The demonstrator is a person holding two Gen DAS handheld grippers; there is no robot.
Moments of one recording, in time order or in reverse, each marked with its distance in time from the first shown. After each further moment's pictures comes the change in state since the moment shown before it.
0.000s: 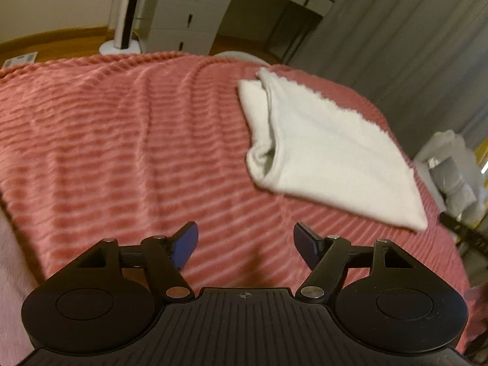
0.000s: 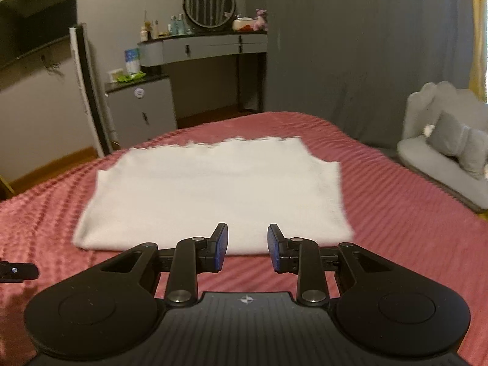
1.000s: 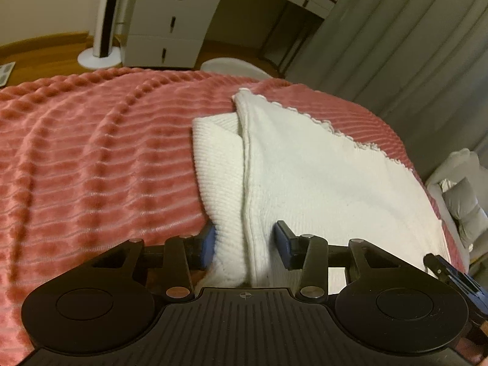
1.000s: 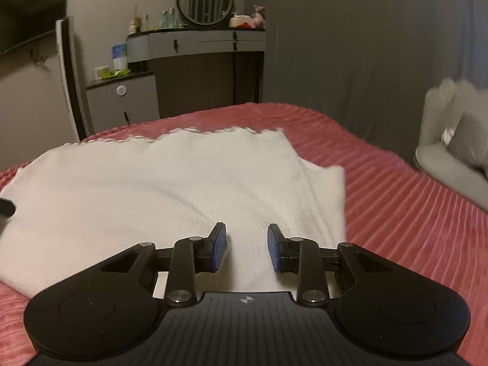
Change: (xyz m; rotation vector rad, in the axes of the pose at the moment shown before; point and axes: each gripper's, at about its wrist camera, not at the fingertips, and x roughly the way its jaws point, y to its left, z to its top) left arm 0.145 -0.033 0.083 0.009 -0.015 0.004; right arm 0.149 -0.065 0.002 -0.035 -0.044 -0.002
